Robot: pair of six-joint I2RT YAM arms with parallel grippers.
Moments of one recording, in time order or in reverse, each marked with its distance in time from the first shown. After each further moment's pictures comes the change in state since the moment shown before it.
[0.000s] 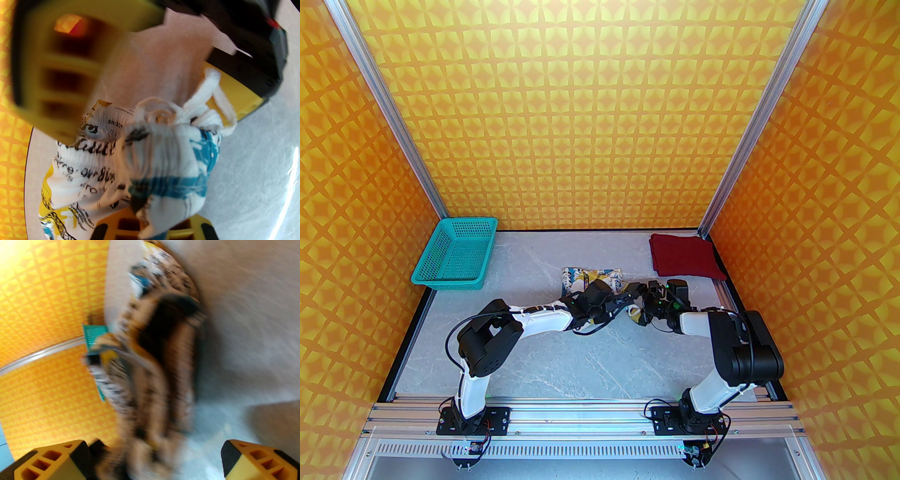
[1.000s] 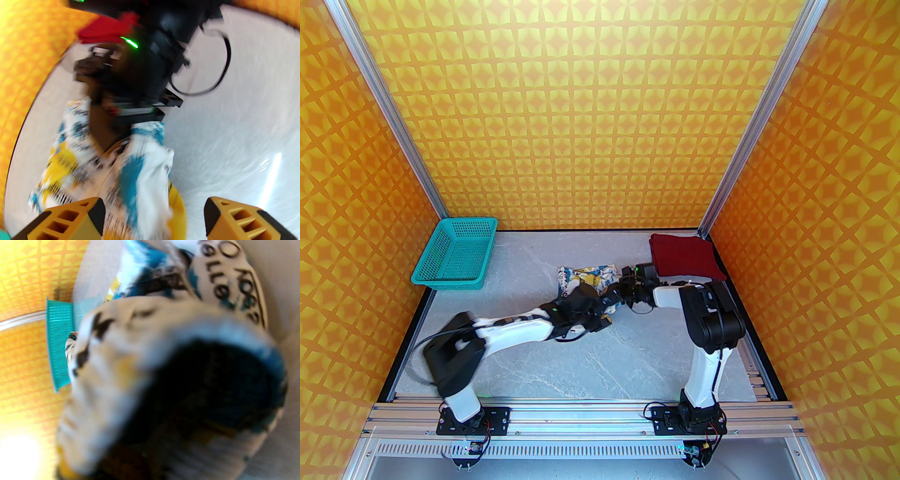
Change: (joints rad) left arm 0.006 -0.391 -0.231 -0.033 0.035 -0.355; right arm 0.151 0.254 0.501 -0.549 0.224 -0.517
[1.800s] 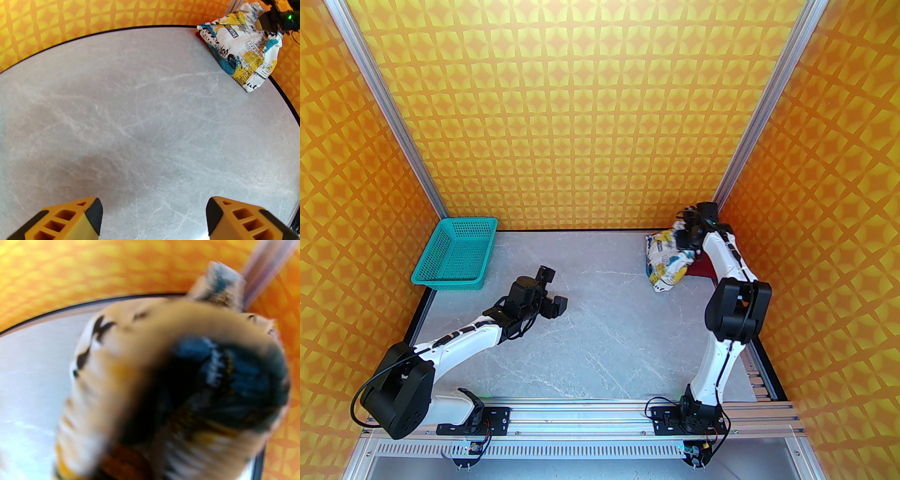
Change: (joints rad) left arm 0.356 -0.214 -0.299 0.063 0.115 -0.415; right arm -0.397 0.201 0.849 -0.683 0.665 -0.802
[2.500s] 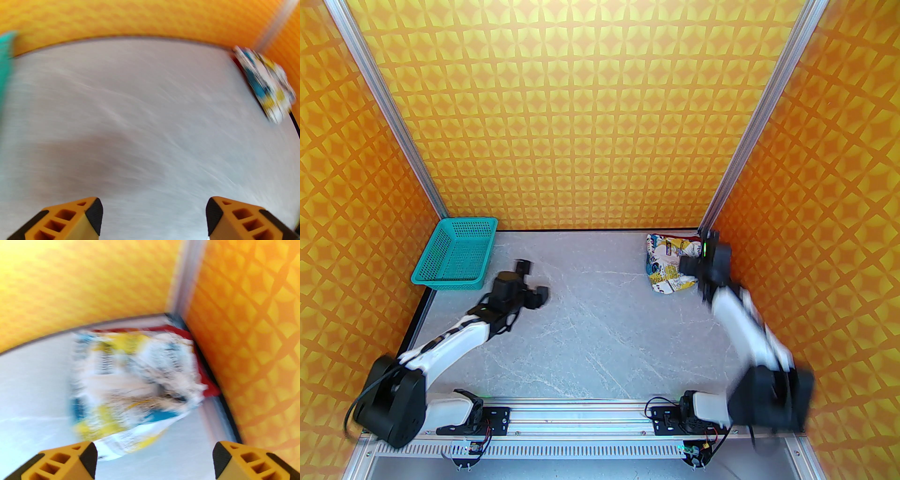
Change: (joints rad) left arm 0.228 -0.174 -0.047 -0.045 -0.094 -0.052; right arm 0.106 -0.973 -1.180 0.697 0.105 0.148
